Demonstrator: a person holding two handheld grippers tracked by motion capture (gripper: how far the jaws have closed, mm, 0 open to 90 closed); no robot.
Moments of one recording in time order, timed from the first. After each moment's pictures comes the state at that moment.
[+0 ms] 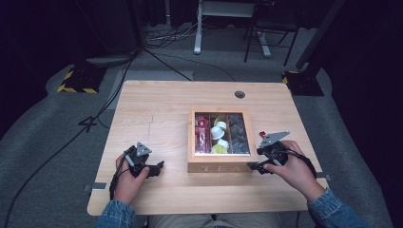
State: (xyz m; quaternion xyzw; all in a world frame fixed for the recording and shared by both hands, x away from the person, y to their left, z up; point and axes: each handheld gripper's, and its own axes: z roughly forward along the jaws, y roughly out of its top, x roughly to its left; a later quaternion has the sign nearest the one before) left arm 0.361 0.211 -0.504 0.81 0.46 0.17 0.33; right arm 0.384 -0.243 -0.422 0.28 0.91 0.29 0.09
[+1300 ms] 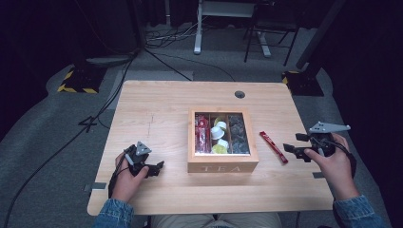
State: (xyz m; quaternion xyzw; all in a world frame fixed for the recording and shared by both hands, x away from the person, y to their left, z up) left arm 0.365 0.214 -0.504 0.82 0.44 0.17 0.33; right arm 0.387 -0.357 -0.387 0.41 0.81 0.38 0.17
